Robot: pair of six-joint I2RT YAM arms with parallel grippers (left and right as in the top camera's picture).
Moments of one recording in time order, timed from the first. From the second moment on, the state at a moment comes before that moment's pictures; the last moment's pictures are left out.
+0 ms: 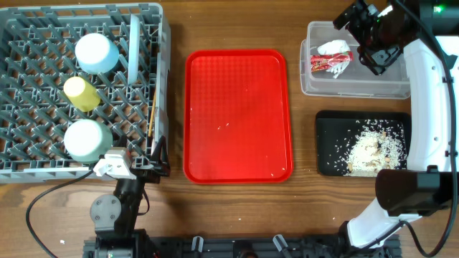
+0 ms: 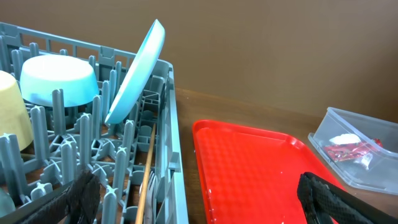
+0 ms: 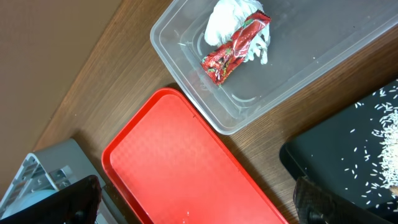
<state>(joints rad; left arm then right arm) 0.04 0.01 0.01 -0.06 0.18 -0.28 -0.01 1.85 2.11 -1.37 -0.11 0.80</state>
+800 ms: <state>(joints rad) 0.04 0.01 0.01 -0.06 0.18 -0.28 0.00 1.85 2.11 -1.37 -0.07 0.80</state>
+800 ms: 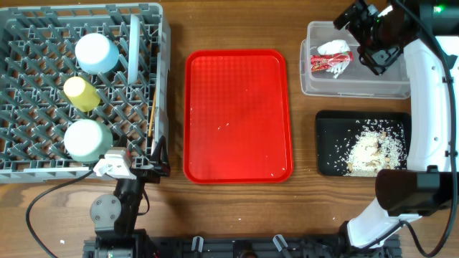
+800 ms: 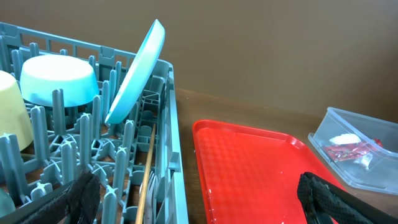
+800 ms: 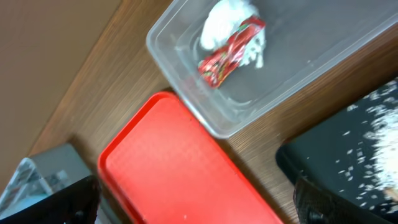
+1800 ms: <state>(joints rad) 0.04 0.01 0.01 -0.06 0.18 -0.28 0.19 1.03 1.26 -0.80 0.21 0.53</state>
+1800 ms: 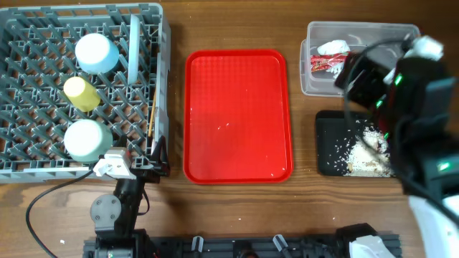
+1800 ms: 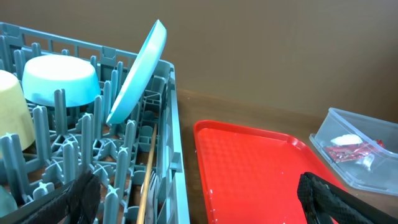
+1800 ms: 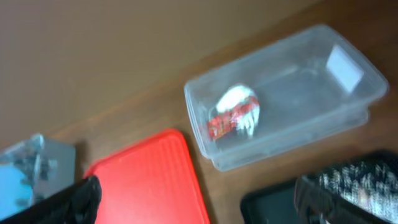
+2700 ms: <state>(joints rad) 0.04 0.01 0.01 -0.06 0.18 -0.28 0.12 0.13 0.15 0.02 -0.02 0.33</state>
